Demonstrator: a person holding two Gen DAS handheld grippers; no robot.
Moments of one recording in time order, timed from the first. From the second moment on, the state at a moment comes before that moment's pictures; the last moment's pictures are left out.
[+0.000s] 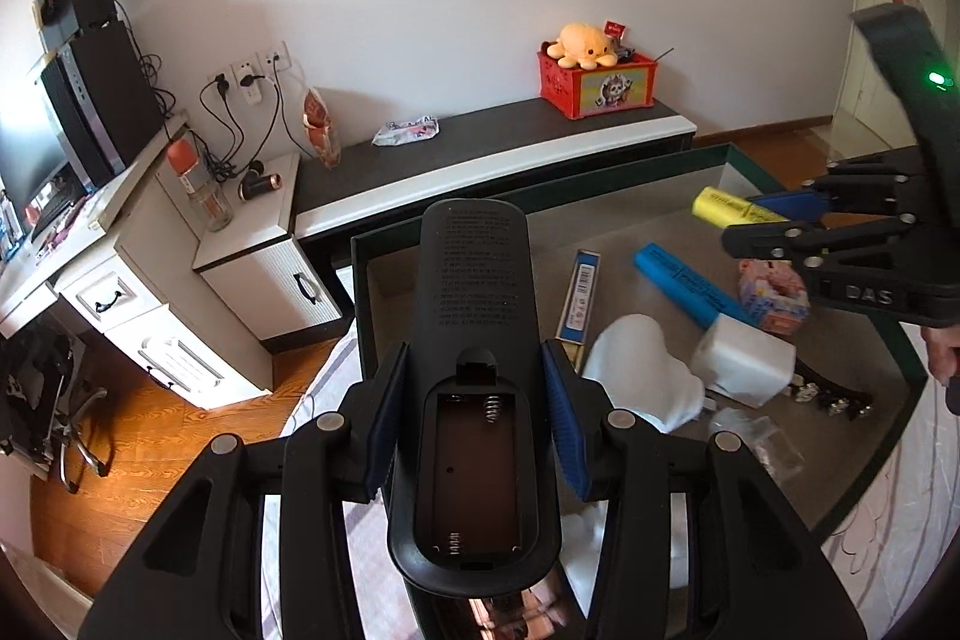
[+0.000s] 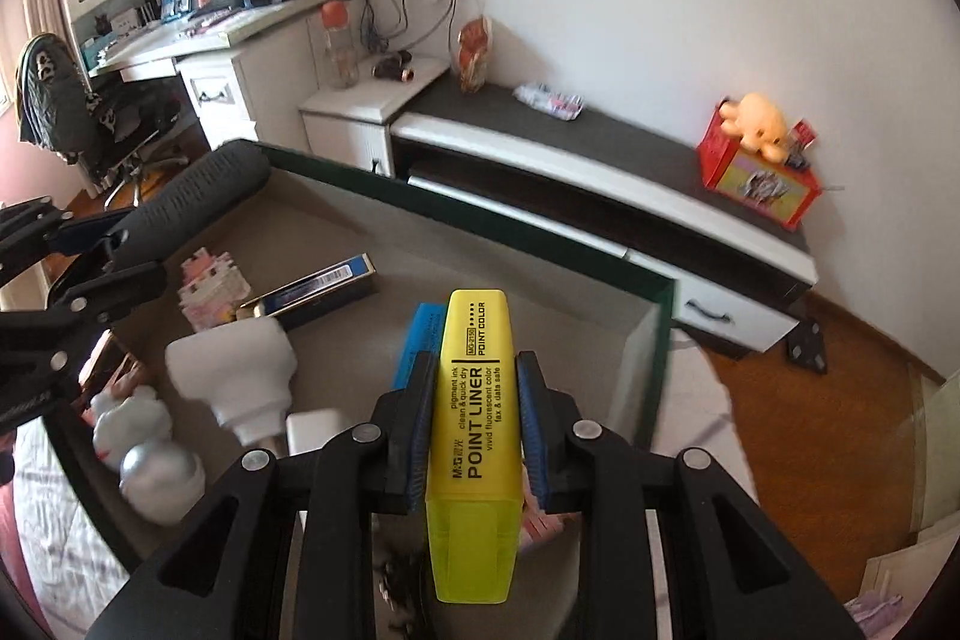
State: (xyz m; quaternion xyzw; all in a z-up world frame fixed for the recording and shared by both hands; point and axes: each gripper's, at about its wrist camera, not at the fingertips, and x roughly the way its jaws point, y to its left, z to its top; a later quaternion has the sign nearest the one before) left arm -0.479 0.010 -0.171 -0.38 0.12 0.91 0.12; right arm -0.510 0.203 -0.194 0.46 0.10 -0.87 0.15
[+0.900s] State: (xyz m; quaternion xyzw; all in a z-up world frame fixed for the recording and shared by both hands) left arm -0.494 0.018 -0.174 -0.40 0.14 0.90 0.13; right arm -0.542 0.205 -0.216 0.53 0.03 -0.84 0.14
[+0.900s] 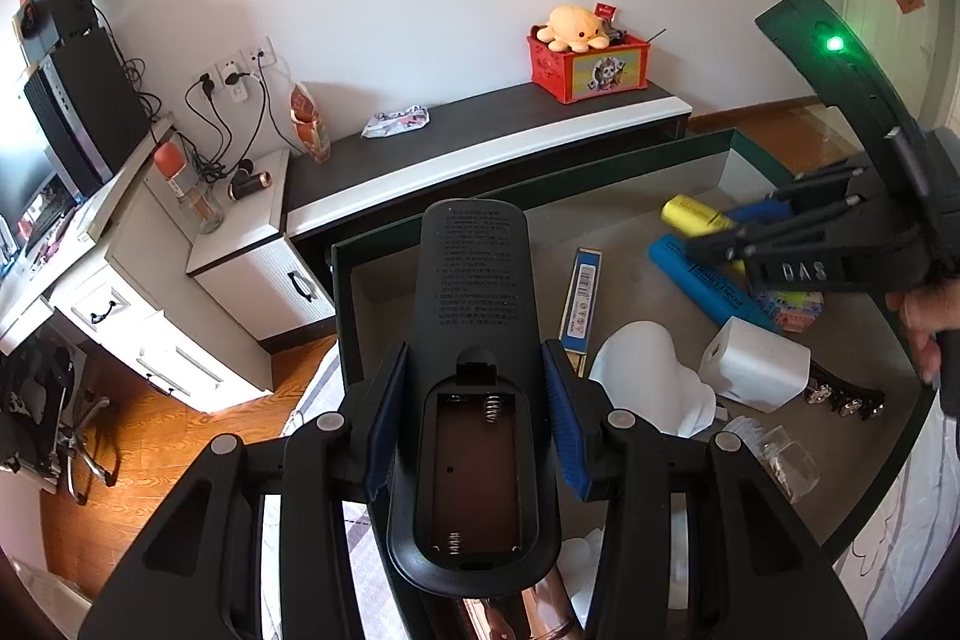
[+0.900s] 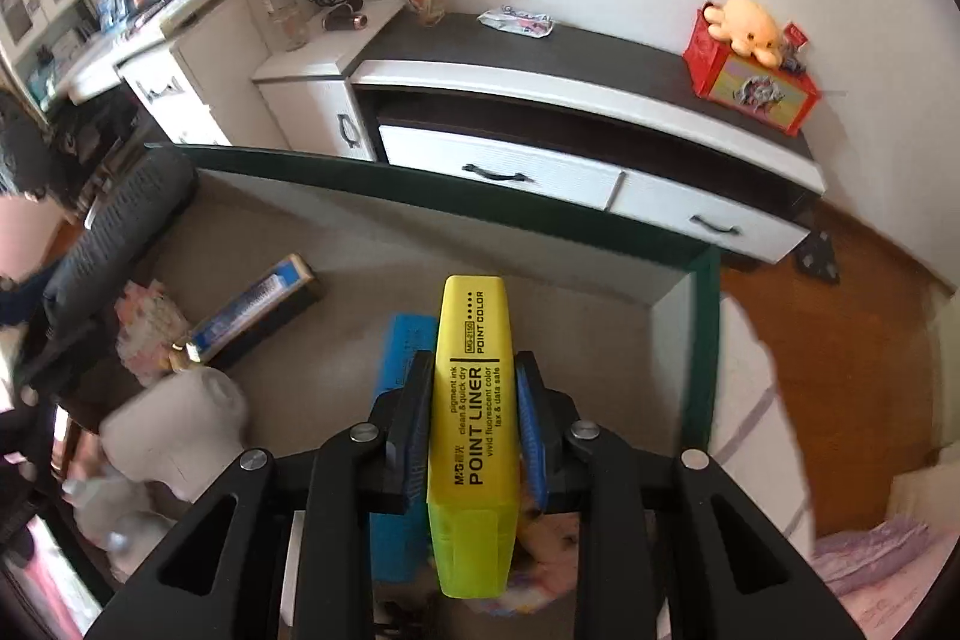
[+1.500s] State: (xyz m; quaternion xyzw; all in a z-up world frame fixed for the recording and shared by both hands) left arm -0.505 0.037 -0.197 -0.44 0.18 0.87 0.13; right arm -0.515 0.222 -0.204 0.50 0.04 -0.86 0.13
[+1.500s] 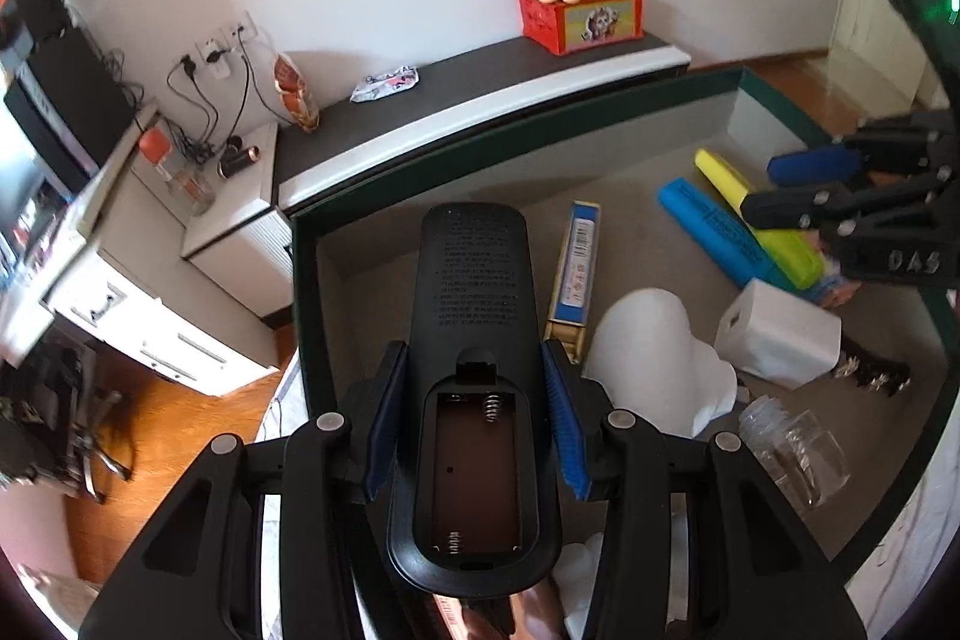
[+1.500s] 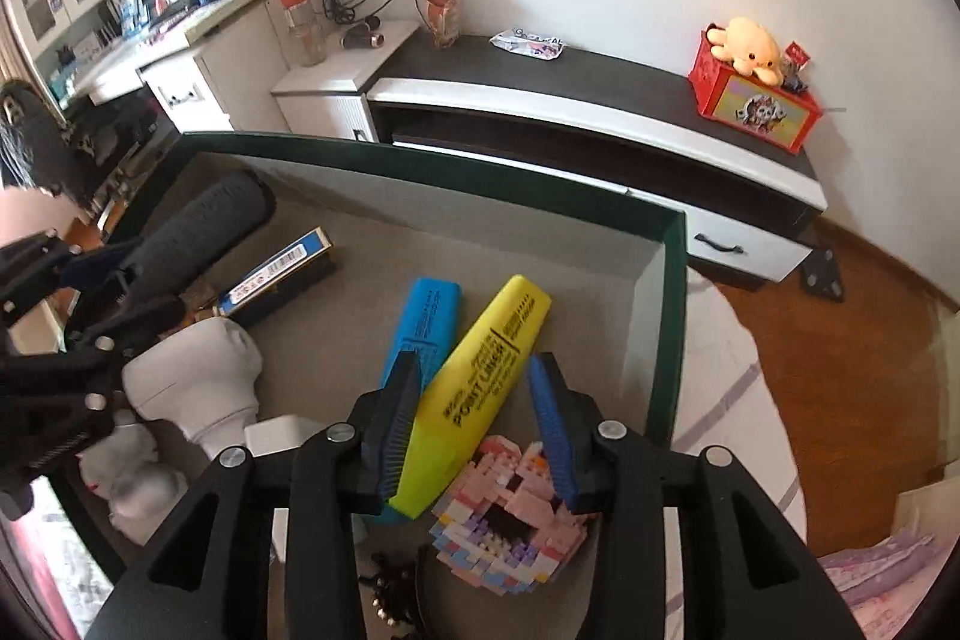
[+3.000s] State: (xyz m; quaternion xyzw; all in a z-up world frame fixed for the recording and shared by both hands) left arm -0.481 0.060 -0.194 -0.45 0.13 0.88 0.09; right arm -0.457 0.244 -0.186 0.46 0.03 -0.87 0.15
